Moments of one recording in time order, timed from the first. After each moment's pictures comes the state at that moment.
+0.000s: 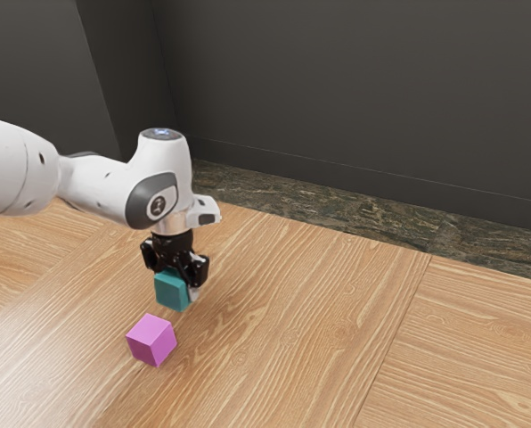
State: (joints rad) arm -0.68 0.21 0.65 -2.13 -0.07 2.18 -0.04
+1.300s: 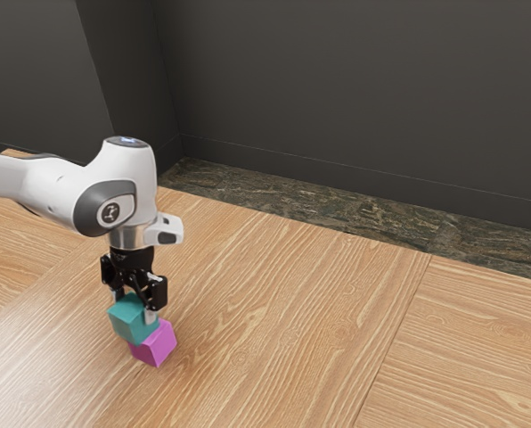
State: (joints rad) arm -0.76 -0.03 0.76 -2.32 0.11 2.06 0.01
